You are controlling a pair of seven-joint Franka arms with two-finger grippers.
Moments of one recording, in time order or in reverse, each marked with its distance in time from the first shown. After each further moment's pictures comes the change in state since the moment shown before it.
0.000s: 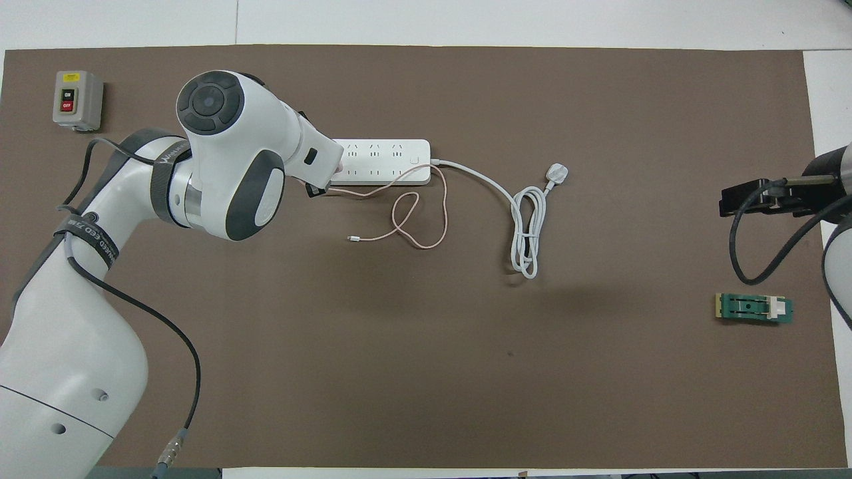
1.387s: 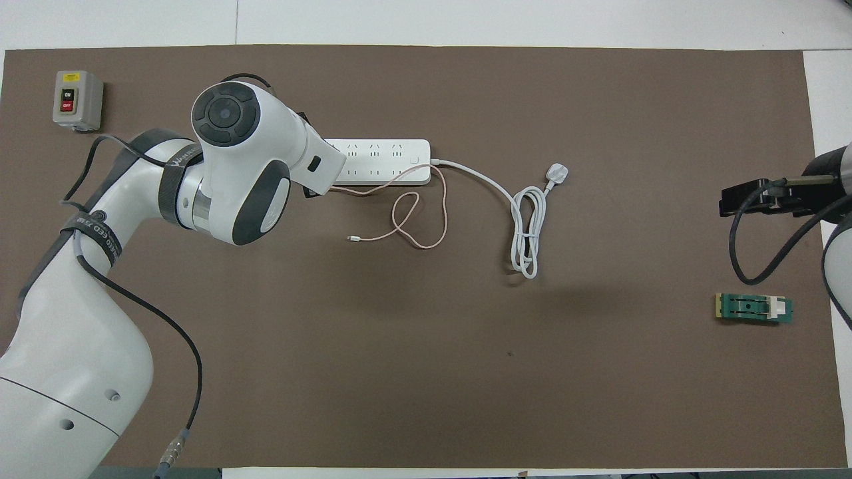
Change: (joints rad) left arm -0.002 0.003 -0.001 -0.024 0.096 0.039 0.000; right arm 0.000 0.000 0.000 0.000 0.000 0.000 0.000
